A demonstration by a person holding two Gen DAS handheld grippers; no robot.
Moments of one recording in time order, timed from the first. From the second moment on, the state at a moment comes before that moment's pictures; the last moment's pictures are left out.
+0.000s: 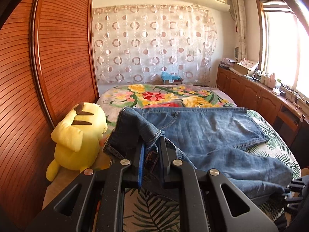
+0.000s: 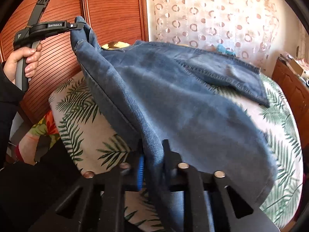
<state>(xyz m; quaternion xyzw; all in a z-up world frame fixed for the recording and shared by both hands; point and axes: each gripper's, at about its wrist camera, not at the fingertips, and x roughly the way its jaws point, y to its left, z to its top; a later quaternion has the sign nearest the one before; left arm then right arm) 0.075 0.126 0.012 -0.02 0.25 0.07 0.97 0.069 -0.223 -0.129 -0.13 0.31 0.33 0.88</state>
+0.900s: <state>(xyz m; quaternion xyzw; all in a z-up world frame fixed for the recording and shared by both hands) 0.179 0.133 0.032 0.00 0.24 0.07 0.97 0.189 -0.213 -0.038 -0.18 0.22 0.30 0.91</state>
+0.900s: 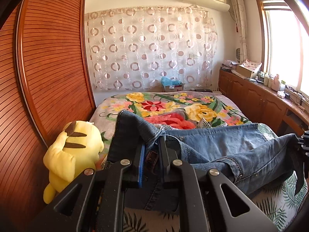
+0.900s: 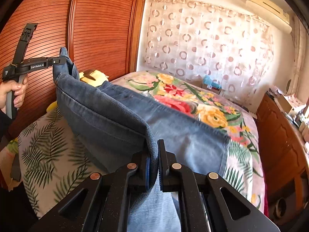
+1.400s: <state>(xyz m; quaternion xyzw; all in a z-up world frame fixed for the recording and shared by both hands) 0.239 0.145 0.012 -0.01 0.26 0.08 0.96 0.264 -0.186 -0.043 -0.19 0.23 0.30 0.91</state>
